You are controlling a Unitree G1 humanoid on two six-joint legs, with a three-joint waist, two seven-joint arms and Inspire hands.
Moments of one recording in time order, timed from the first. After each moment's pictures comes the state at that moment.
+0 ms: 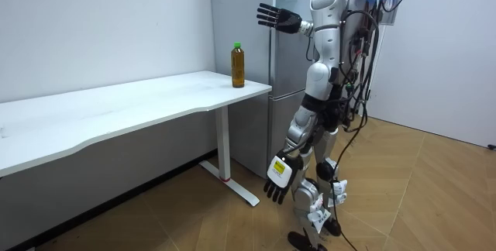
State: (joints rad) left arm 0.26 0.27 -0.02 1.12 0.08 0.00 -0.01; right arm 0.06 -0.39 0.05 -0.46 0.47 0.03 0.34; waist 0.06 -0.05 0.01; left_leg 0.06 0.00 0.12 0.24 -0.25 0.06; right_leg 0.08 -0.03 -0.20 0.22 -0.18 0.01
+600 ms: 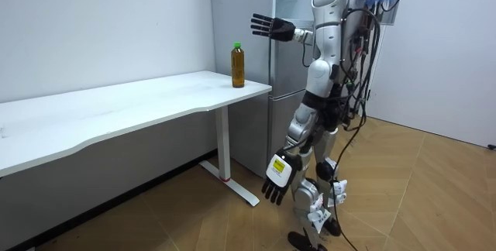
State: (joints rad) left arm 0.24 0.27 -0.05 1.11 0.10 0.02 0.04; right arm 0.04 -0.37 0.11 -0.40 0.47 0.02 0.26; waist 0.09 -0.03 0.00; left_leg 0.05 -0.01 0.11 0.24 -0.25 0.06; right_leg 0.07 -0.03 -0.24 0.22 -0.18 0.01
